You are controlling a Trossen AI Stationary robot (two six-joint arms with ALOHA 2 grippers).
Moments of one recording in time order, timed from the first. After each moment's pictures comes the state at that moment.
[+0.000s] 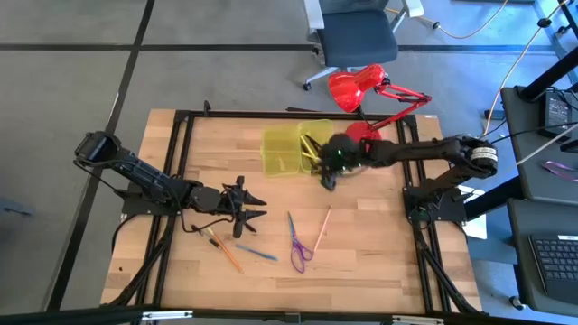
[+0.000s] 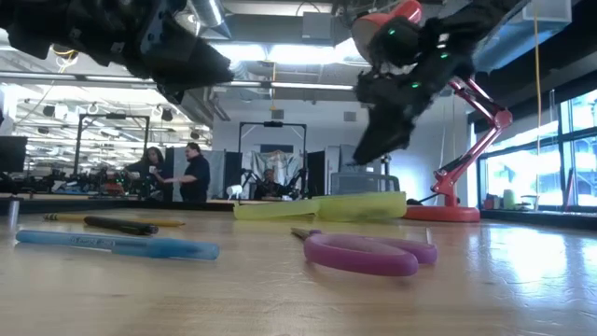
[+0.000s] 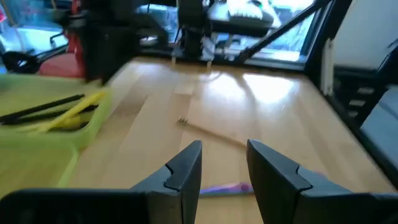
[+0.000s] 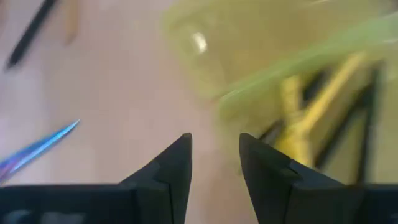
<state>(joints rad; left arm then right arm) -0.33 1.22 0.40 0.56 -0.37 -0.22 -0.27 1.50 0.85 -0.18 -0.07 0.13</state>
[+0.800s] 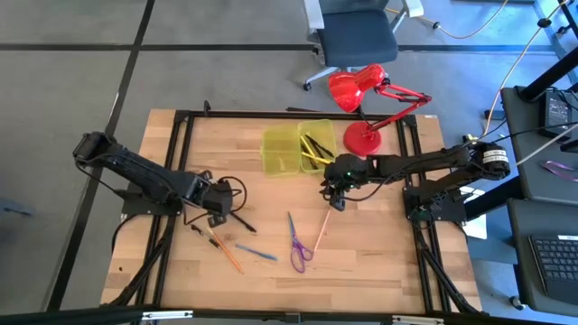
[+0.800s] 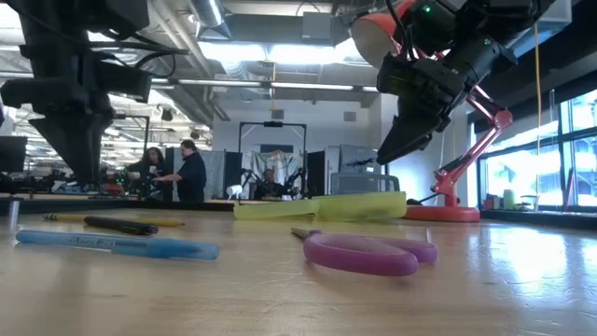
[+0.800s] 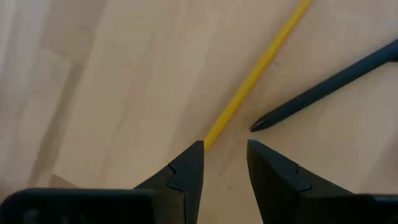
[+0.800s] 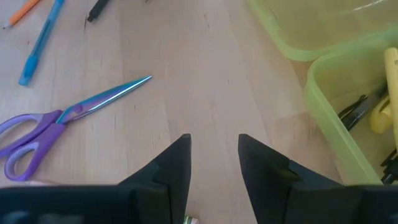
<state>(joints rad) -0.27 1.20 0.66 -0.88 -0.28 -0.67 -0.09 1.39 0.71 -0.12 -0.07 0.18</state>
